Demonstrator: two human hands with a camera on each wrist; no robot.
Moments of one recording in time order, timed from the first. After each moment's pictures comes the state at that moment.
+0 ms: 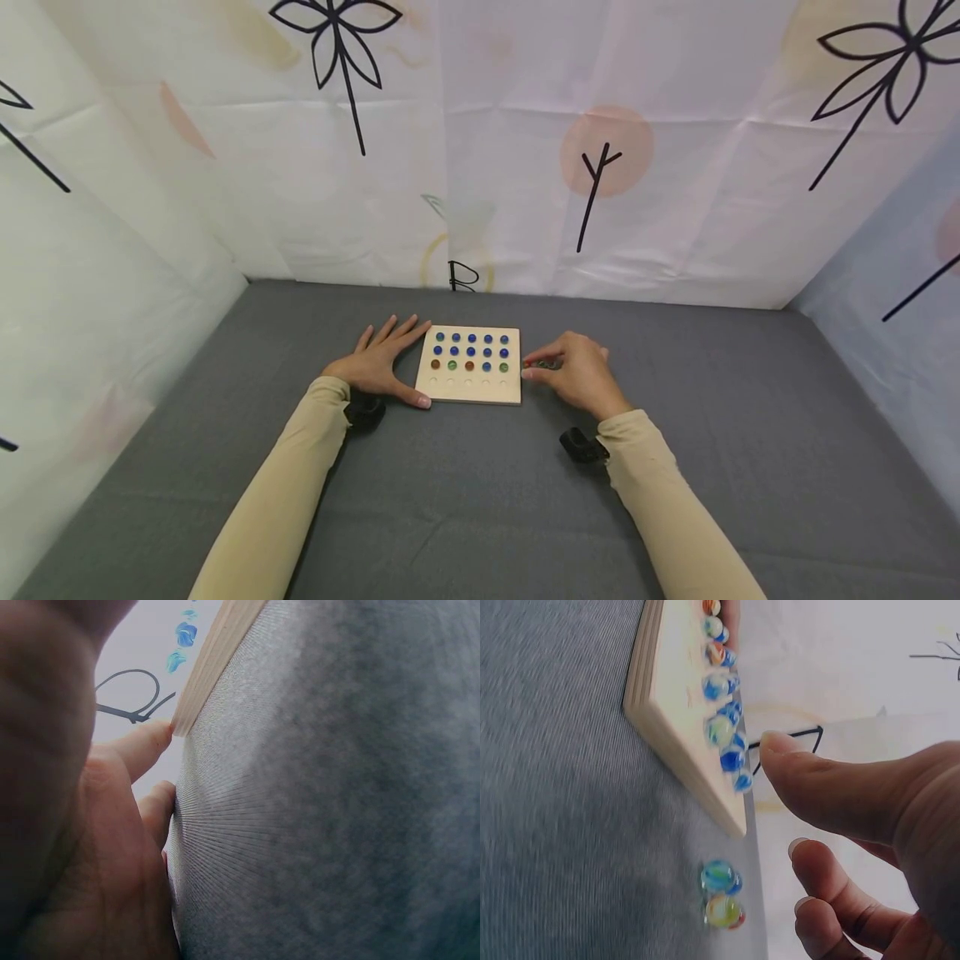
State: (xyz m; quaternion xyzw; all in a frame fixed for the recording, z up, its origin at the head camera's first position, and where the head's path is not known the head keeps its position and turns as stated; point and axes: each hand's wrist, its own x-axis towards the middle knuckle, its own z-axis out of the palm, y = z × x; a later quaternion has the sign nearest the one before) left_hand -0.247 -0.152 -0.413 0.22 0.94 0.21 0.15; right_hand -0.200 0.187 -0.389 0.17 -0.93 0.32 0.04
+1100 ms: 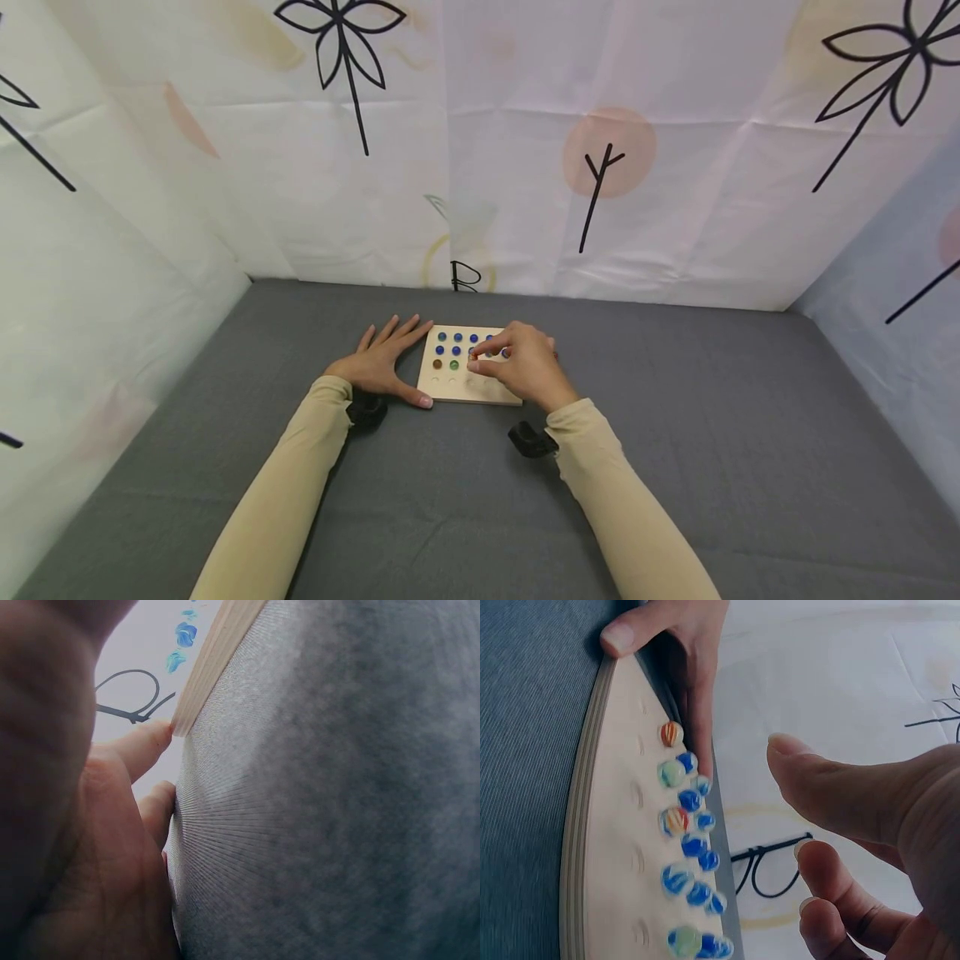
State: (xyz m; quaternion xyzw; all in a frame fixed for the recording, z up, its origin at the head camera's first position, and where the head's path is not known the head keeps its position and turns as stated) left_hand -0.244 -0.149 -0.409 0.21 0.94 0.21 0.15; right_hand -0.202 0.125 -0.374 0.22 -0.90 0.38 0.03
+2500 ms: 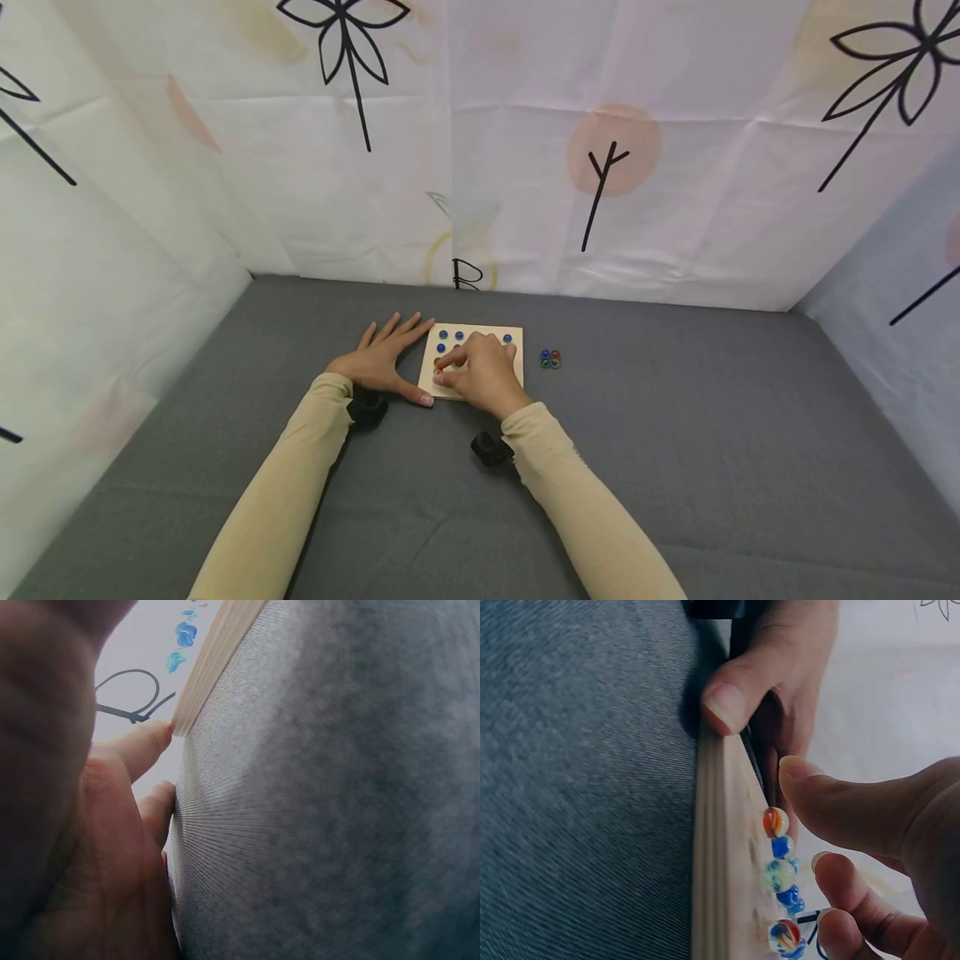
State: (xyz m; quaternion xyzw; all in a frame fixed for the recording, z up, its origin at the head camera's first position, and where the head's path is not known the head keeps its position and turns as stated) left_hand -0.245 -0.150 -0.410 0.21 0.94 0.21 0.15; right_hand -0.208 0.072 -0.400 0.23 -0.91 0.35 0.04
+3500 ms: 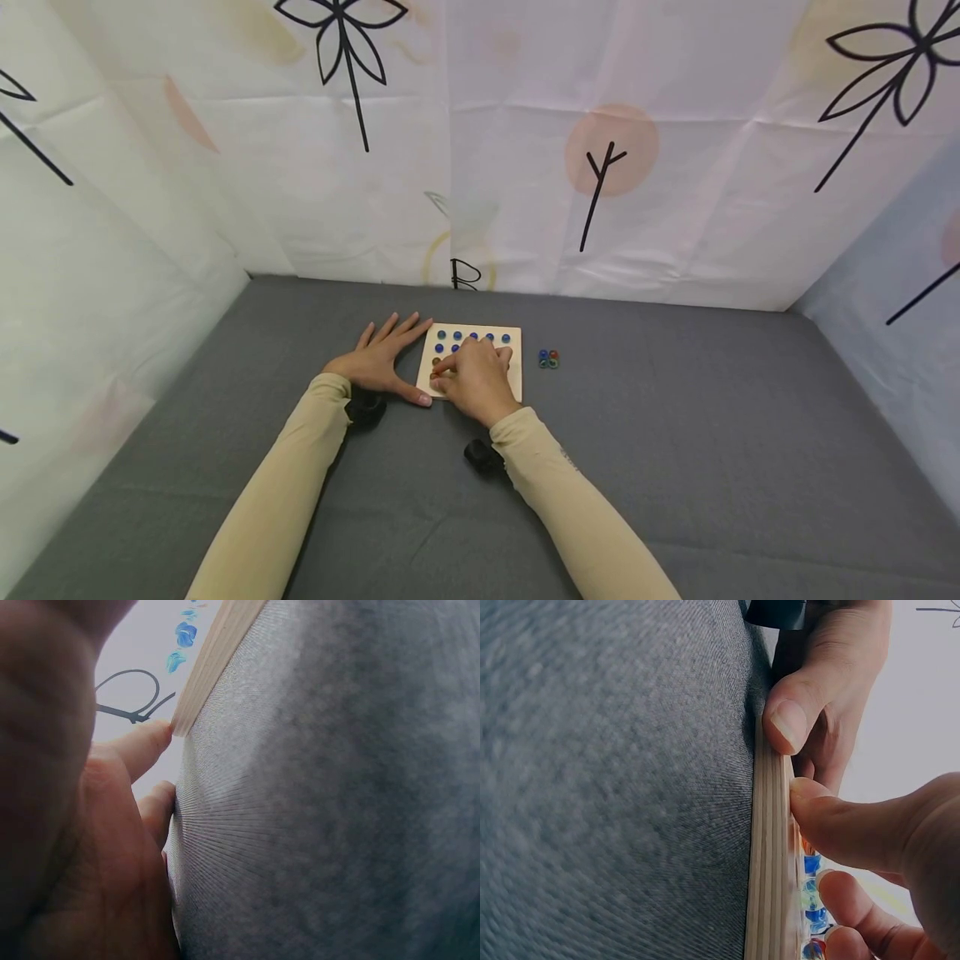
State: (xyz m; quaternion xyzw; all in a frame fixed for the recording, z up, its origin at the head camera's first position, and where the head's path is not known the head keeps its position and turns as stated) left_hand -0.245 -0.149 -0.410 0.21 0.94 0.21 0.15; right_hand -0.203 0.059 -0.406 0.20 -0.93 0.29 0.05
